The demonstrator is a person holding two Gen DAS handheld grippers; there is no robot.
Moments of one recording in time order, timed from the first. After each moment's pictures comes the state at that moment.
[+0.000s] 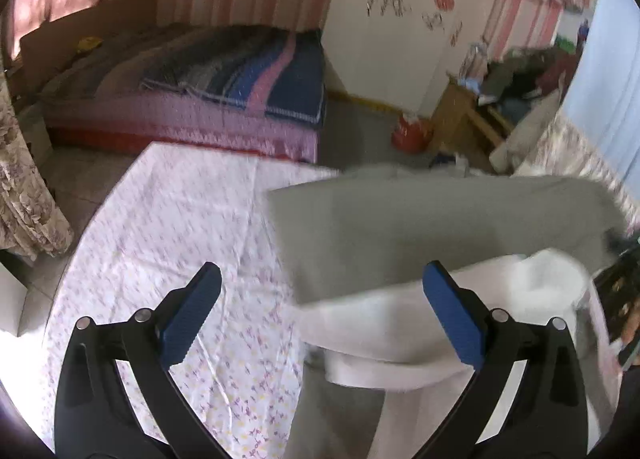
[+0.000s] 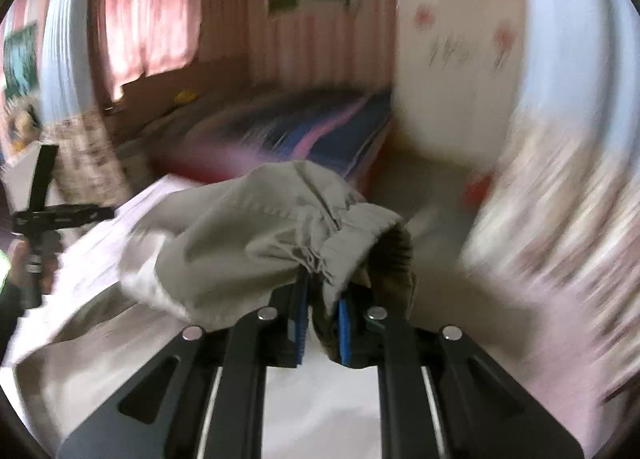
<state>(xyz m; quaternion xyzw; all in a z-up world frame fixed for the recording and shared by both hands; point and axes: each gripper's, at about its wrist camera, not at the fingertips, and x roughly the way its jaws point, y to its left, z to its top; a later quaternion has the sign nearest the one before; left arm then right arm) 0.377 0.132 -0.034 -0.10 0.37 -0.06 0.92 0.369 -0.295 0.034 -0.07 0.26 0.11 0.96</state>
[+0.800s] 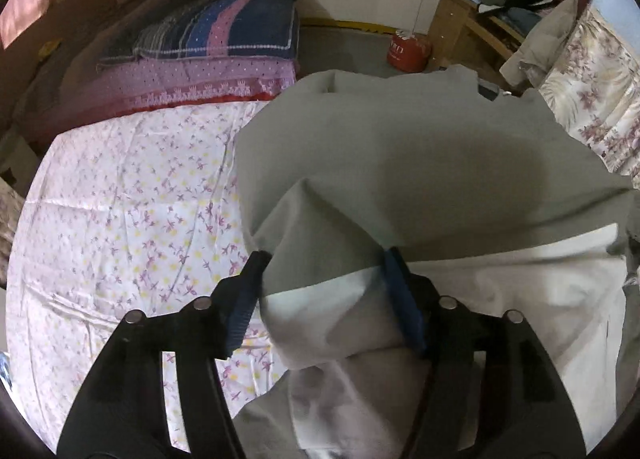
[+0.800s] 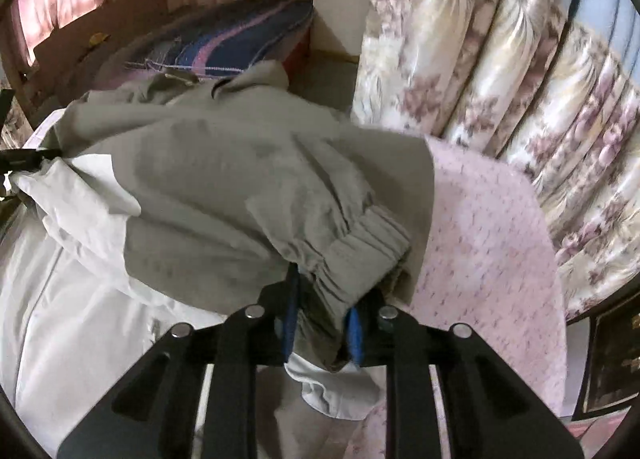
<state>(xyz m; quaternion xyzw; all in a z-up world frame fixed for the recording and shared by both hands) 0.473 0.015 -0.122 0.01 0.50 -0.07 0.87 0.408 -0.425 -0.101 -0.03 0.45 0.02 0.89</state>
